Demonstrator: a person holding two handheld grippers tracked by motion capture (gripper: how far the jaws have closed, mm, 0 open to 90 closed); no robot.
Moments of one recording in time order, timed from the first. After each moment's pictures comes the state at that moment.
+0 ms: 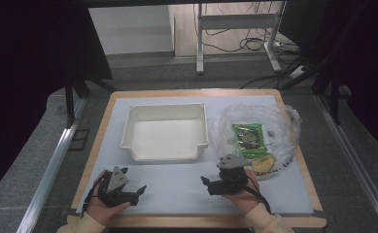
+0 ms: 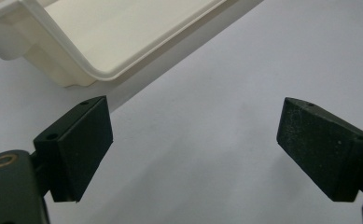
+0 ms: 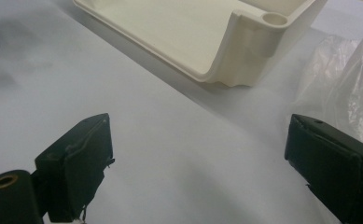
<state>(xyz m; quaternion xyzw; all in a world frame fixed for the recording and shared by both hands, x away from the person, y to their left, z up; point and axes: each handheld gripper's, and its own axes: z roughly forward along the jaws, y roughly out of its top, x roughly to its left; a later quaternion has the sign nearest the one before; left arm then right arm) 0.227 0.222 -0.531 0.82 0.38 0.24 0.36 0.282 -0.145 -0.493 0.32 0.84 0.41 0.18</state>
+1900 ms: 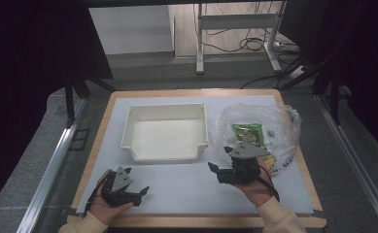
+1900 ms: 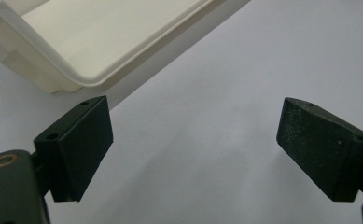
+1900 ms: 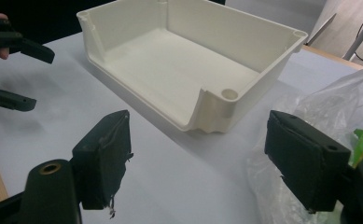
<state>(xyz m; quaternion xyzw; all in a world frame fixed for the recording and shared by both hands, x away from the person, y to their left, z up) 0.229 0.213 -0.534 0.82 0.37 0.24 0.36 0.285 -0.165 -0.439 0.30 0.81 0.46 0.19</state>
